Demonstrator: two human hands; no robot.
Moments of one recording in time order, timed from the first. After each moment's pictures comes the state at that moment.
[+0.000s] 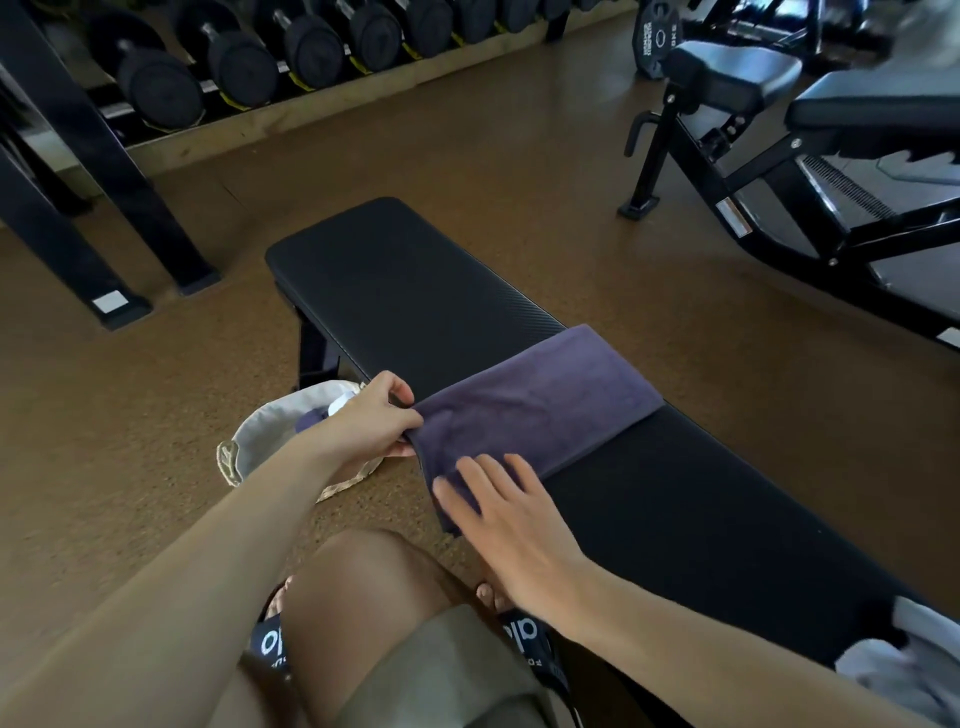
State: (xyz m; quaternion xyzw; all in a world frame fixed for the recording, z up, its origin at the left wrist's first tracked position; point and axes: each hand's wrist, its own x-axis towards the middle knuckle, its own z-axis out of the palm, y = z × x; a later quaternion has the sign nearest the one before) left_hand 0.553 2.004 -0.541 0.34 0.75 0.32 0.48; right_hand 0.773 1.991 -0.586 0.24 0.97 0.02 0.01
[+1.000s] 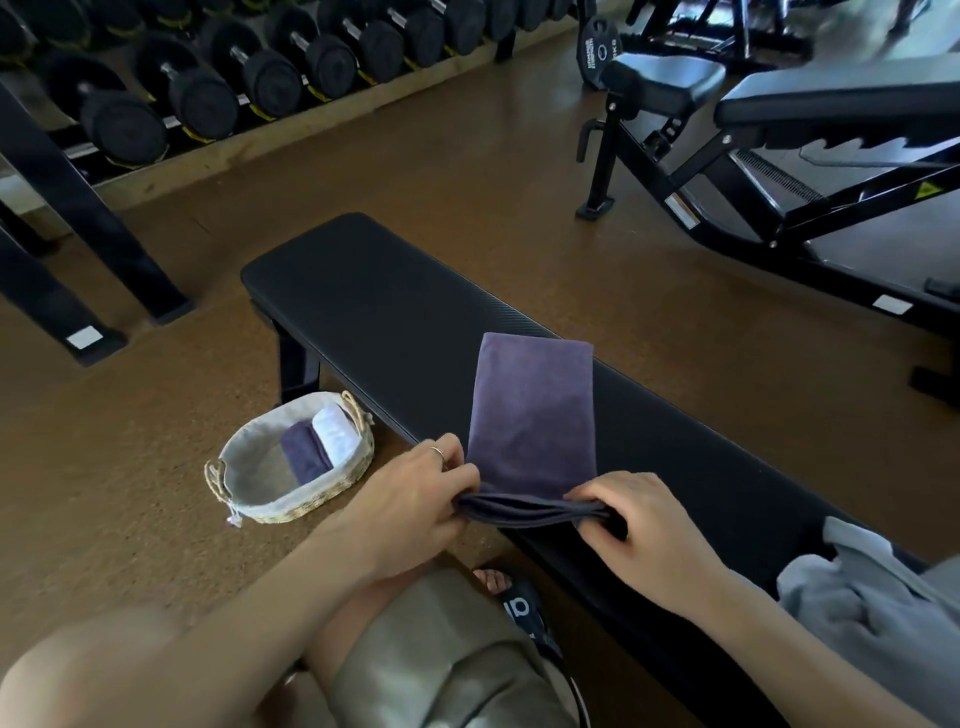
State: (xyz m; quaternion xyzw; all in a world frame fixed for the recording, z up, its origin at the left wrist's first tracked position) left_hand 0.623 1.928 -0.544 0.82 0.56 0.10 0.11; right_hand 0.910 1.975 -0.561 0.43 0.85 -0.25 -0.17
